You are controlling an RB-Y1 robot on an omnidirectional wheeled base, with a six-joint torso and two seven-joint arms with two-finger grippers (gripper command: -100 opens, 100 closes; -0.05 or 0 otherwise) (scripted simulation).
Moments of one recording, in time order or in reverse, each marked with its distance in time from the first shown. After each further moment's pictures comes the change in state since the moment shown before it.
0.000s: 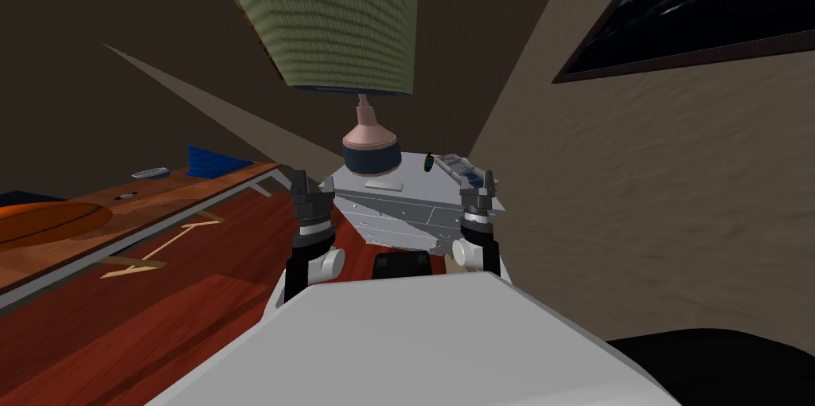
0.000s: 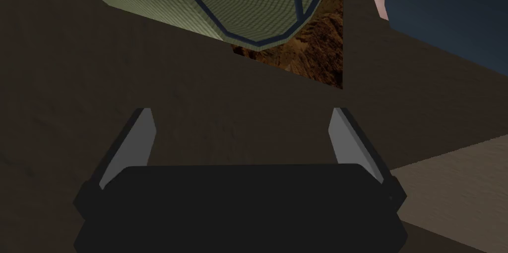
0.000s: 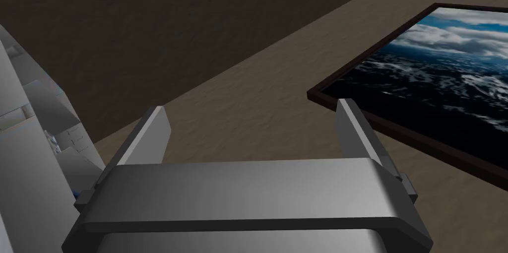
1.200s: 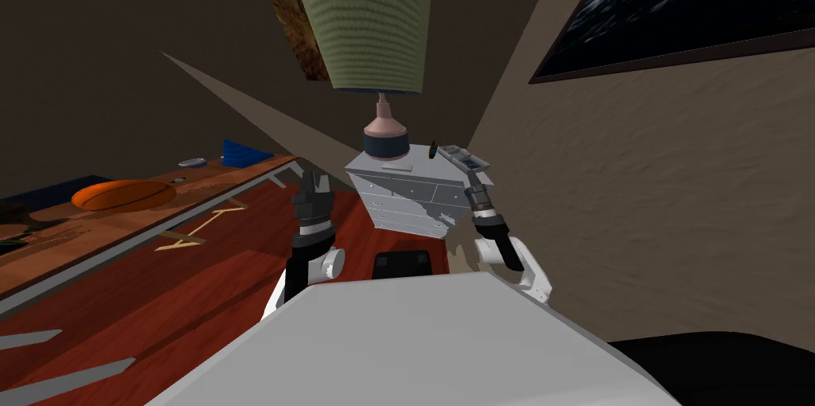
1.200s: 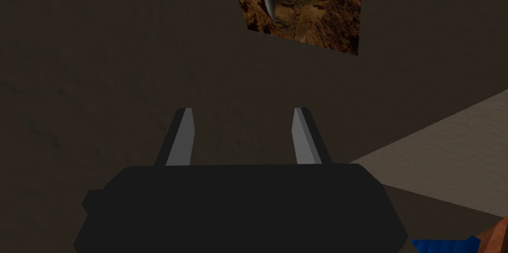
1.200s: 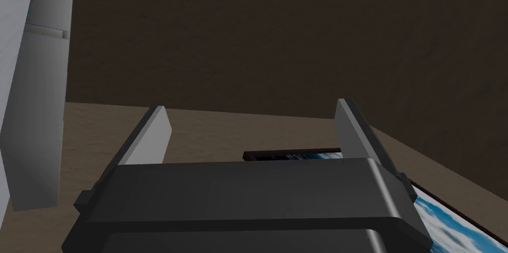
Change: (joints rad) left arm 0.000 0.000 0.000 0.000 0.000 0.000 0.000; right arm -0.051 -0.343 -0.126 0.029 0.203 0.163 0.058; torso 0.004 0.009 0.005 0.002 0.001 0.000
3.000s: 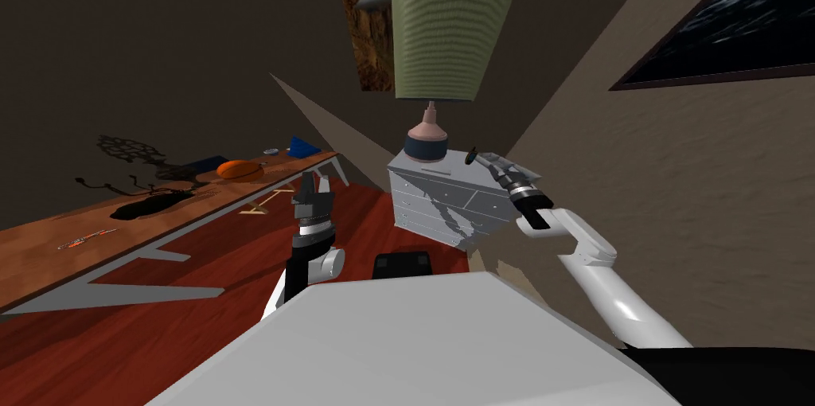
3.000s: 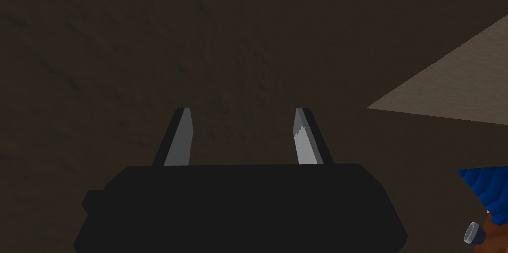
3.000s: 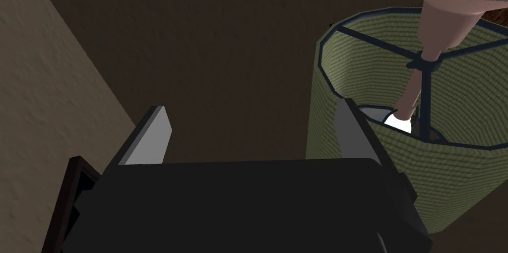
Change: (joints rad) left arm 0.001 0.000 0.000 0.000 0.000 0.000 0.000; right arm -0.162 -0.476 -0.262 0.292 0.346 0.398 0.223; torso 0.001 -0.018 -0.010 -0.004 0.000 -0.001
